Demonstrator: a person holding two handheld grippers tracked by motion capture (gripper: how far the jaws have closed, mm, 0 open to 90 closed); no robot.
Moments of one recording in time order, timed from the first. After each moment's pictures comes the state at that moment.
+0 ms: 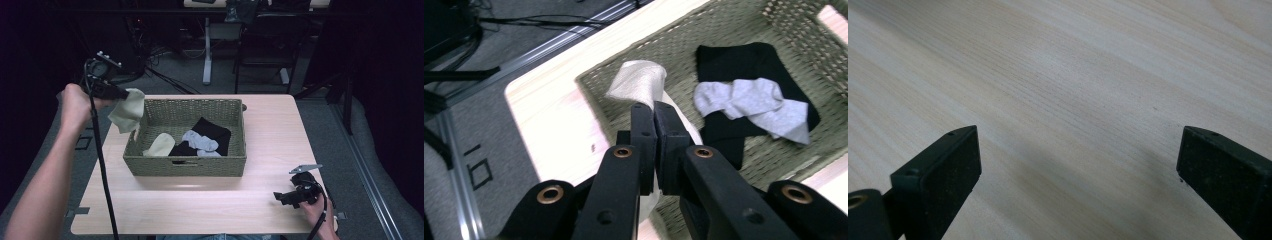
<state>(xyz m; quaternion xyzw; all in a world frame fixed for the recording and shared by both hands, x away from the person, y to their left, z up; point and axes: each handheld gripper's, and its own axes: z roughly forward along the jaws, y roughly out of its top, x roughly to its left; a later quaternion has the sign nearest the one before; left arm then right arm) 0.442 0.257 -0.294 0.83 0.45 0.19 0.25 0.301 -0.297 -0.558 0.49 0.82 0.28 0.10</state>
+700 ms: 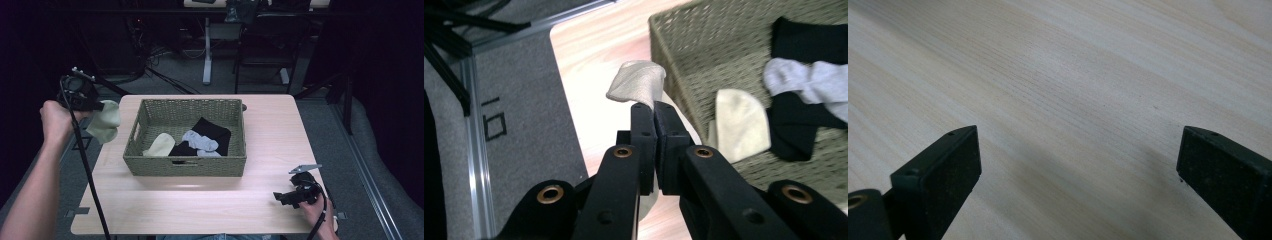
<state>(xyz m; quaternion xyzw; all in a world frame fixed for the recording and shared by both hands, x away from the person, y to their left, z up) 0.449 0.328 -0.351 0.79 0.54 0.19 0.22 0.301 -0.296 -0.559 0.49 0.82 0.28 0.10</state>
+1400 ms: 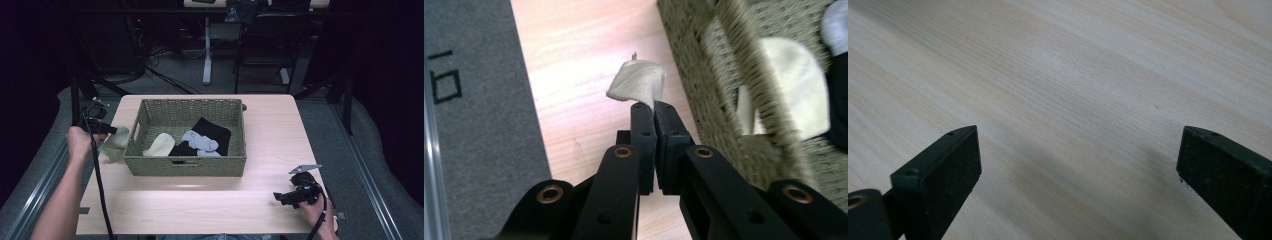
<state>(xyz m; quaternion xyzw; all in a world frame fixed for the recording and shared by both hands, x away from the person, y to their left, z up) 0.469 0.335 -0.462 0.79 0.57 0.12 0.20 0.301 -0.296 -0.560 0.50 0.82 0.28 0.10</state>
